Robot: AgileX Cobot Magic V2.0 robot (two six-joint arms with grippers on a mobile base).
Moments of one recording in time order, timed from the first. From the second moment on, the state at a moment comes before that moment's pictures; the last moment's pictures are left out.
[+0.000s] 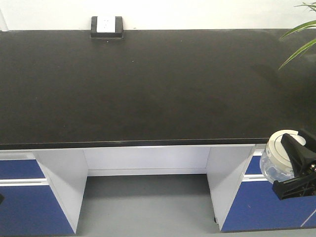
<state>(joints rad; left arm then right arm) 0.01 0.54 -0.21 0.74 -0.38 -0.77 0.15 0.74 -0.21 -0.19 -0.35 0.02</state>
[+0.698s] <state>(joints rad) 0.01 0.54 -0.21 0.74 -0.38 -0.77 0.15 0.74 -0.21 -0.19 -0.35 0.02</state>
